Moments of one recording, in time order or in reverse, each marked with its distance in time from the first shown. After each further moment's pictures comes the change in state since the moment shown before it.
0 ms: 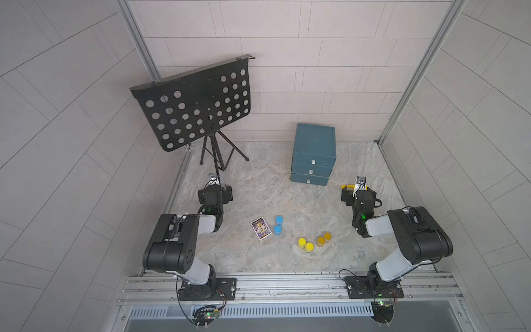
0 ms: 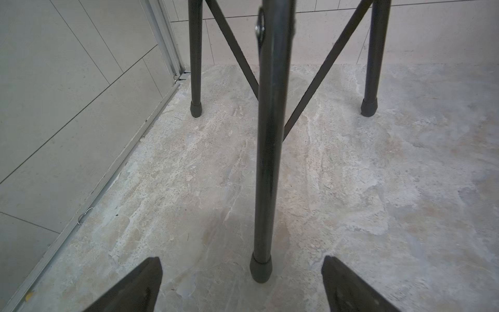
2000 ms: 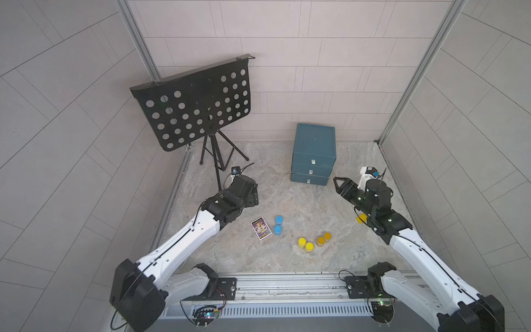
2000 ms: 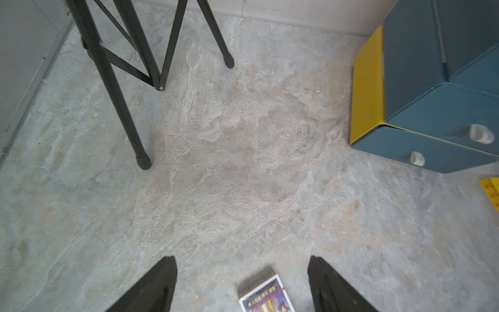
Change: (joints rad) left arm -0.524 -0.443 0.512 -1.332 -0.069 -0.520; right arm 0.219 -0.683 0.305 -1.004 -0.442 0.891
